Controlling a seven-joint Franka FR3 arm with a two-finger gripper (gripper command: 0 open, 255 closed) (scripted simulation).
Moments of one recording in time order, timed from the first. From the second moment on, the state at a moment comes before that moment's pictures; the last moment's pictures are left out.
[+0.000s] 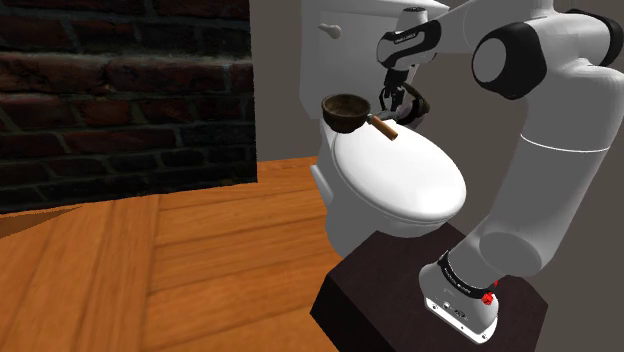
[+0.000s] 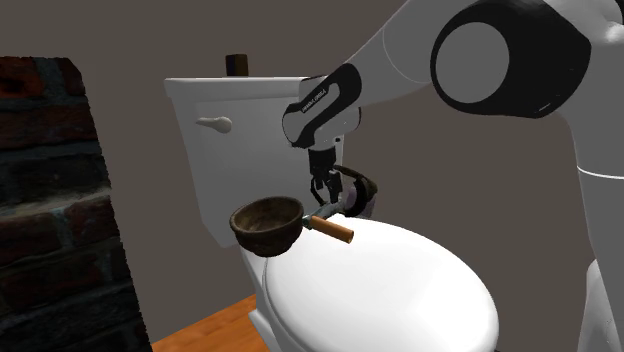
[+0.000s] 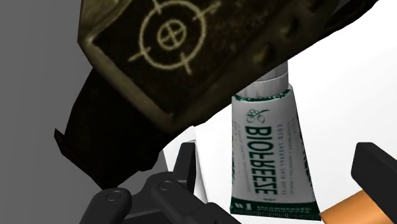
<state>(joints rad) -0.02 0.36 -0.56 -1.77 0.01 2.15 -1.48</state>
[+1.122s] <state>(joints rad) 0.00 0.39 -0.56 -1.76 -0.01 2.06 -1.46</state>
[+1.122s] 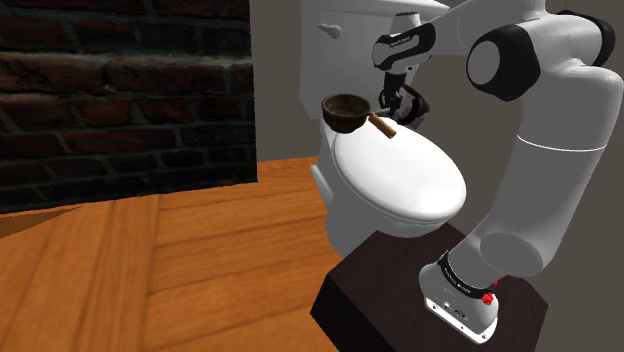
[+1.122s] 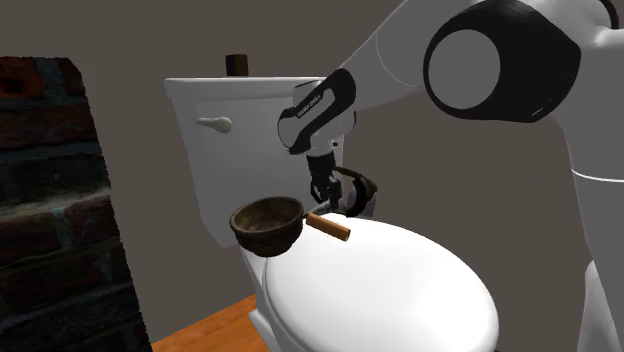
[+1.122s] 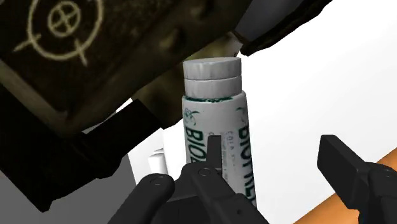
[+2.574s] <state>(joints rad) 0.06 0.54 -0.56 -1.68 -0.12 2.06 -1.35</state>
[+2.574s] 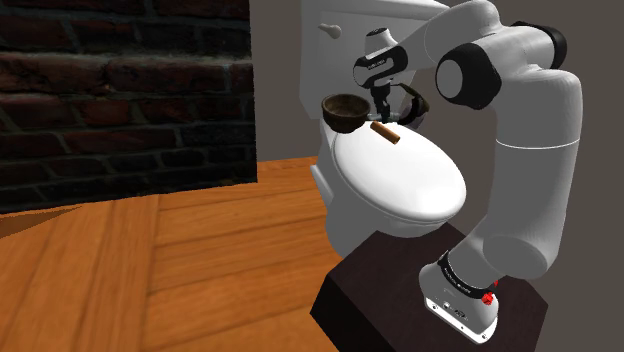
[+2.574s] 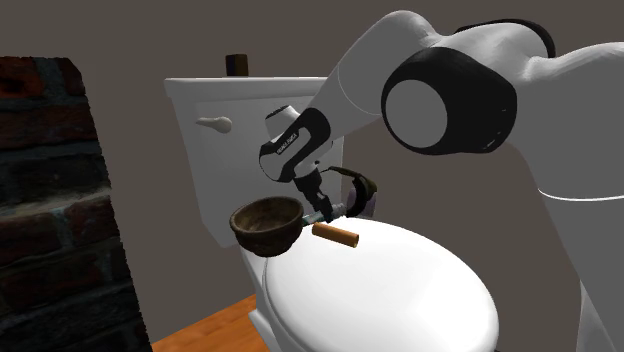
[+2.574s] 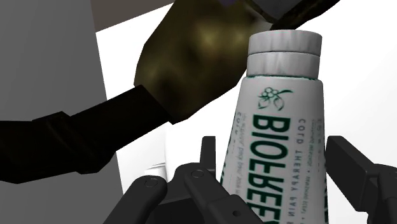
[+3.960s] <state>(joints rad) 0.07 0.47 -0.59 -1.60 -0.15 1.91 -1.37</state>
